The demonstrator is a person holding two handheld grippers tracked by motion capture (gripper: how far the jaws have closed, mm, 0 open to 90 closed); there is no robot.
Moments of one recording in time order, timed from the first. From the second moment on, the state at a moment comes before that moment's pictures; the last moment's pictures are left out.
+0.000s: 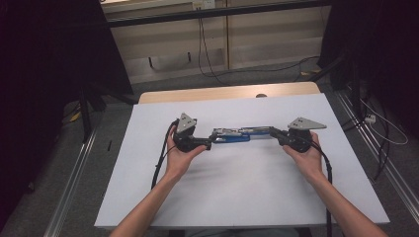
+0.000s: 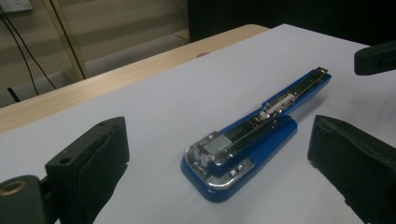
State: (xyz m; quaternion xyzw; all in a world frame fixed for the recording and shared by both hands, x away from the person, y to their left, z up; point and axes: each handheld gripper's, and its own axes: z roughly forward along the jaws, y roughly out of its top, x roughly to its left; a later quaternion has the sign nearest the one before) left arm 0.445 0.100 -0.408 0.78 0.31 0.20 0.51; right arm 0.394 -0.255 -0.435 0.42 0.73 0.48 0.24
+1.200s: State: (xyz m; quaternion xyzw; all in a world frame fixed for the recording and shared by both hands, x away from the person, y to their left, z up) left arm 0.455 0.087 -0.437 0.80 0.31 0.15 0.48; right arm 0.399 -0.259 -0.446 0.43 0.75 0.44 0.23
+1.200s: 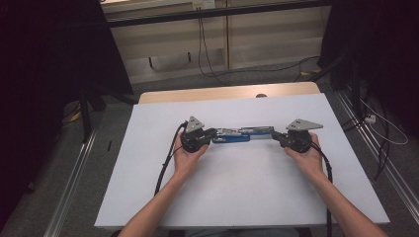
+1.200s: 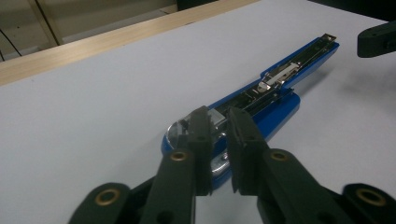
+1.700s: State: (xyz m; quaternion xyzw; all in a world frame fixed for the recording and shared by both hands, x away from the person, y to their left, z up) left arm 0.460 0.074 -0.446 0.83 0.30 0.15 0.45; right arm 0.402 -0.256 -0.445 0.42 0.76 0.43 0.23
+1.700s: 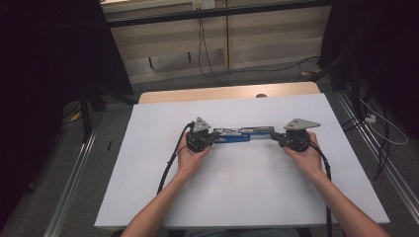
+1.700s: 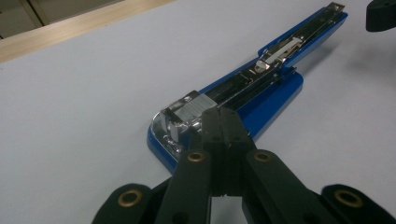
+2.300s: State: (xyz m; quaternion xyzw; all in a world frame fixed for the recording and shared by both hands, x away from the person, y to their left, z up) left arm 0.465 0.073 -0.453 0.83 0.30 0.14 0.44; right arm 0.409 -0.252 -0.454 0.43 0.79 0.39 0.21
